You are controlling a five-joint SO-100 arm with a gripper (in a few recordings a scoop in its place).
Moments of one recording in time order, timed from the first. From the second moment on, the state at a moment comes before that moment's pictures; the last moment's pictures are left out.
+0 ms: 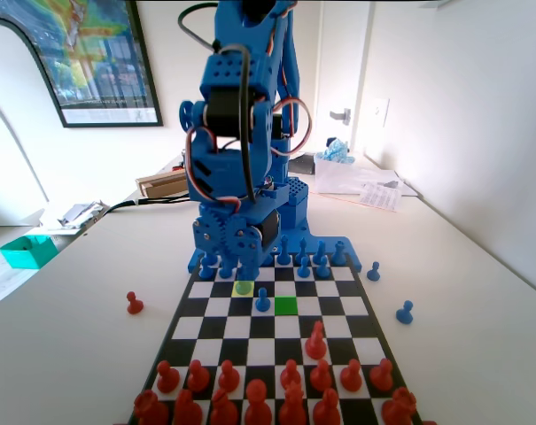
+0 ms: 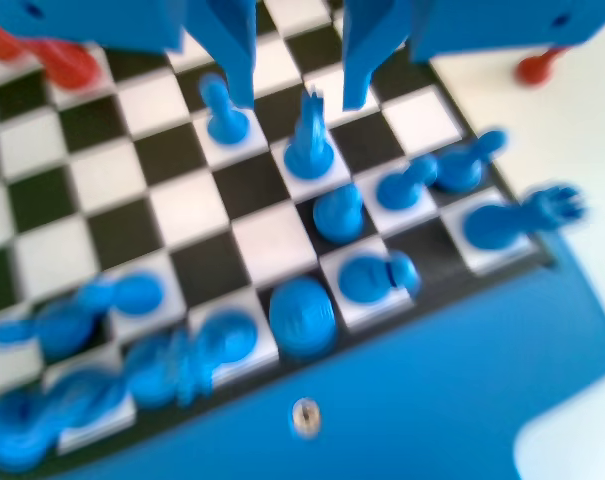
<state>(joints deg) 13.0 91.4 132.4 43.3 -80.3</state>
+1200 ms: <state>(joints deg) 13.8 88.2 135.4 37.5 -81.4</state>
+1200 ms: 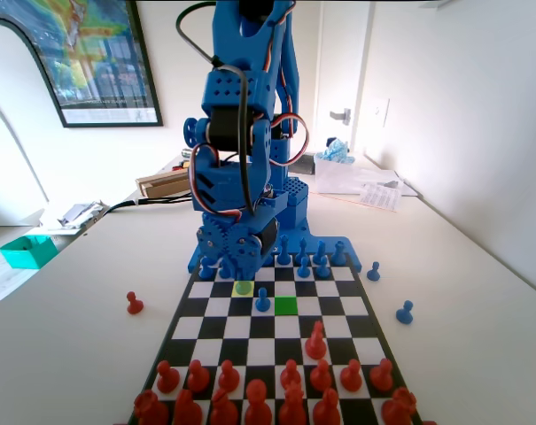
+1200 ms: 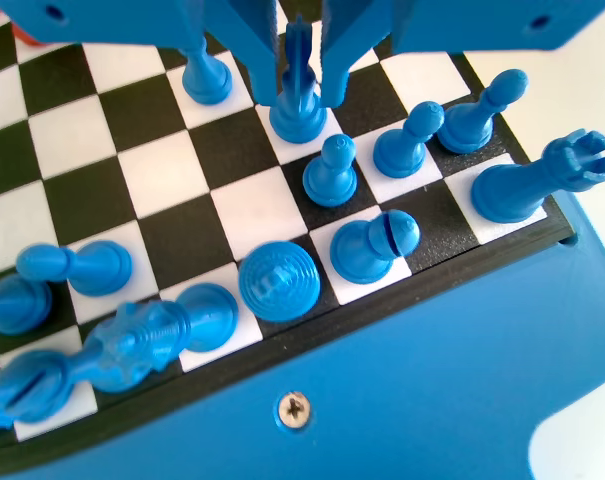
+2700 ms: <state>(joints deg) 4.1 88.7 114.2 62.4 -67.6</state>
